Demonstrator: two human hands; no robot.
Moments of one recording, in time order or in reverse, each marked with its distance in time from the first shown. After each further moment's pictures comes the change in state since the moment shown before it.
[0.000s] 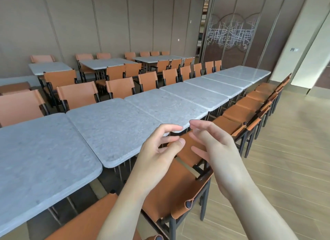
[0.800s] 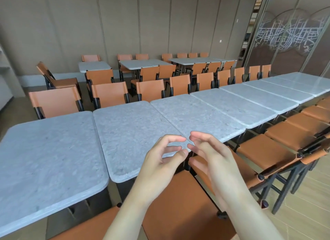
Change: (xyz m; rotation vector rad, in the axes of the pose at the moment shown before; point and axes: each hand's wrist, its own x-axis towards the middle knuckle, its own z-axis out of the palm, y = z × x) left_hand 0.159 -0.066 0.008 0.076 0.236 -0.080; right_hand 0.198 0.060 0.007 0.122 -0.245 0.154
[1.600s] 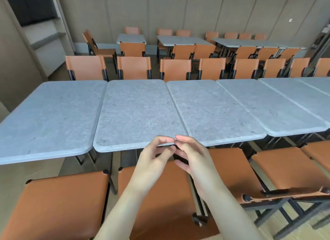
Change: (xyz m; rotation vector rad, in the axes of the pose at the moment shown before) left_hand 0.098 -0.077 0.204 -0.008 0.370 -0.241; right_hand 0.154 0.050 -0.183 -0.050 -0.373 0.252
